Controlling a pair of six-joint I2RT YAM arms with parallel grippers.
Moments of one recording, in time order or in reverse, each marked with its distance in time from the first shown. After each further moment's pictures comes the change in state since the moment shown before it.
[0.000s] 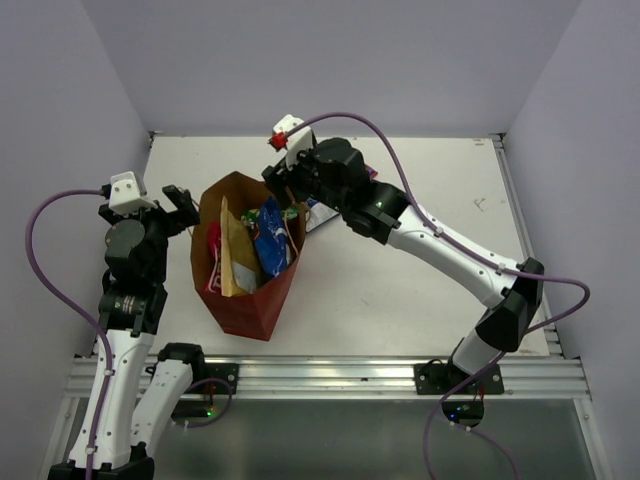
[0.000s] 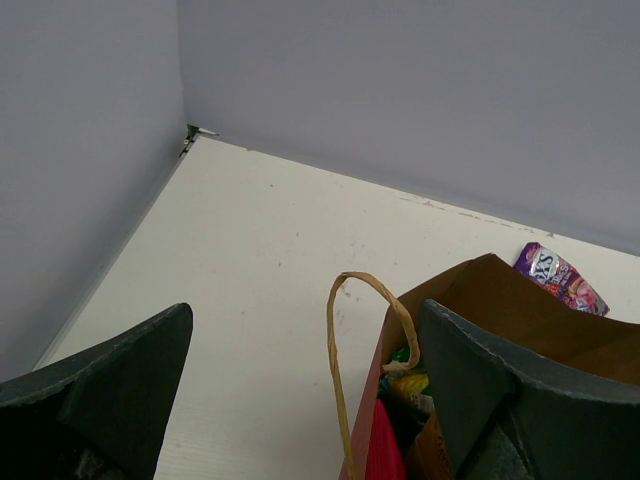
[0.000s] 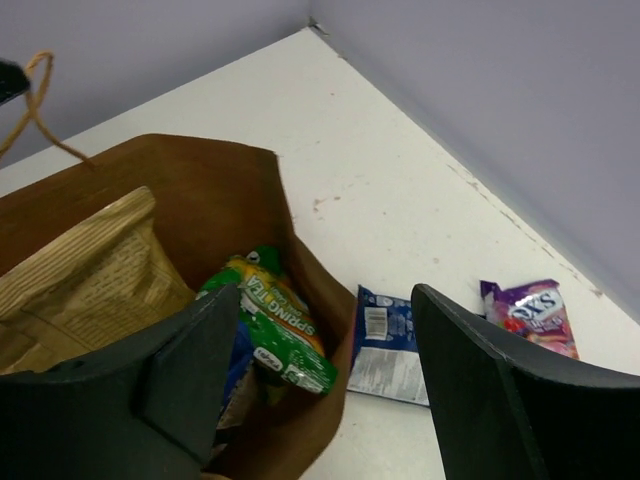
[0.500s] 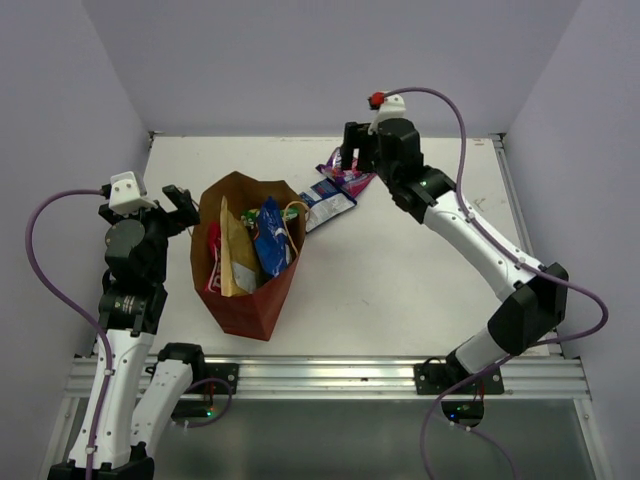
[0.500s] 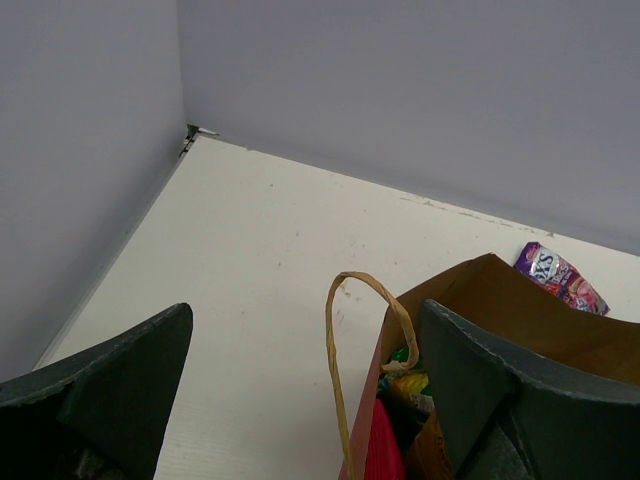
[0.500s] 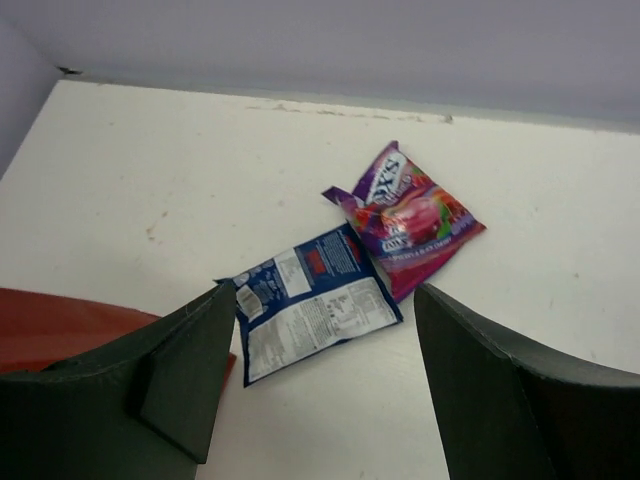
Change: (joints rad) left arm 0.000 0.000 0.000 0.000 0.000 0.000; right arm -0.305 -0.099 -0.173 0.032 0.178 0.329
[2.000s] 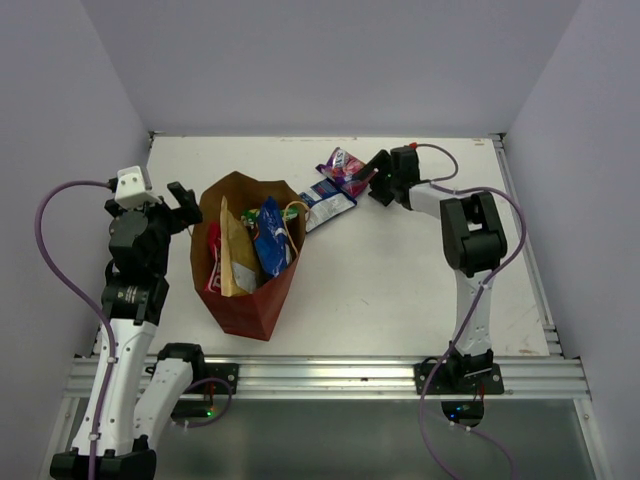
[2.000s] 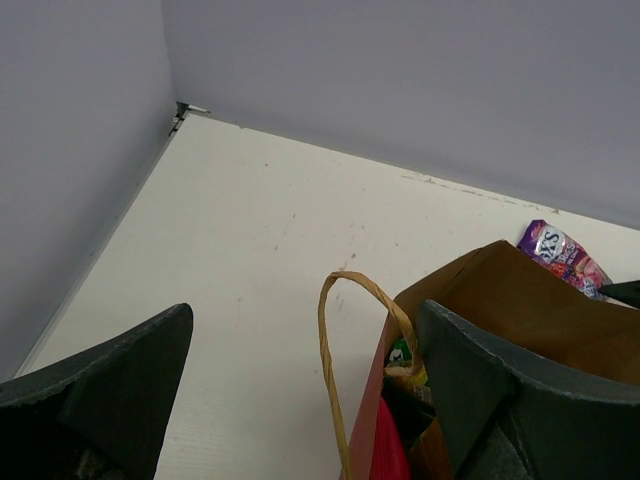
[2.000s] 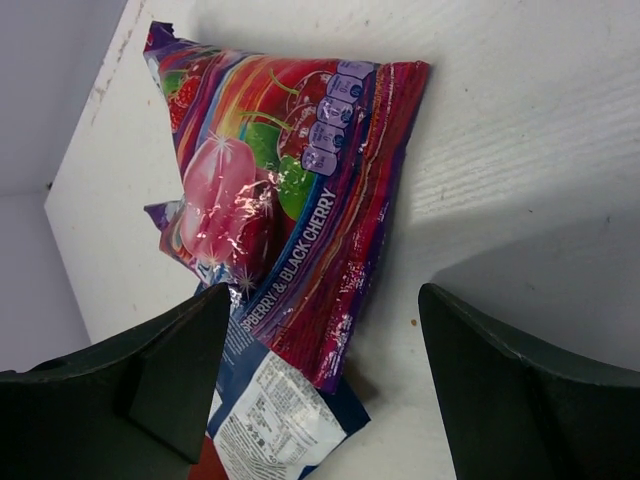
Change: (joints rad) left arm 0.030 0.050 0.000 0.000 0.053 0.000; right arm -0.367 0.616 -0.082 0.311 -0.385 0.767
